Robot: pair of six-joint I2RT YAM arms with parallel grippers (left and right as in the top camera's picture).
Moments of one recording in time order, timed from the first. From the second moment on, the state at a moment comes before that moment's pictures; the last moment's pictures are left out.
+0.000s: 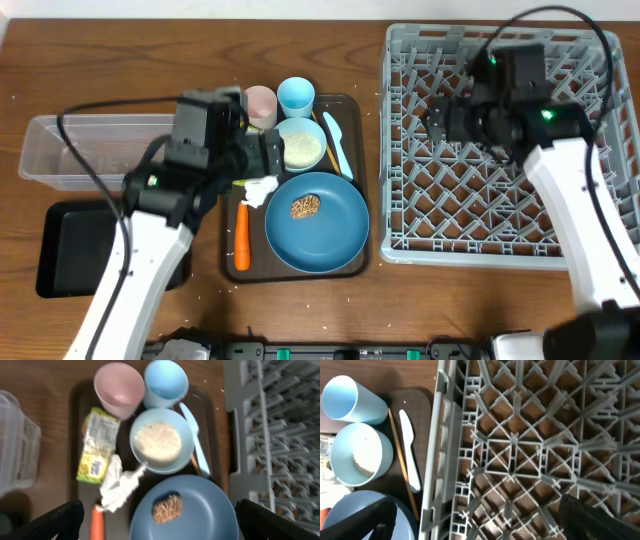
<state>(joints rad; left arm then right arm) -0.26 1.30 1.26 -0.85 0.09 -0.35 0.15 1.59 1.47 -0.88 -0.13 0.20</state>
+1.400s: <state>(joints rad) -0.09 2.03 1.56 -0.66 0.01 -0.38 0.29 1.61 1.53 -0.98 -0.12 0.20</state>
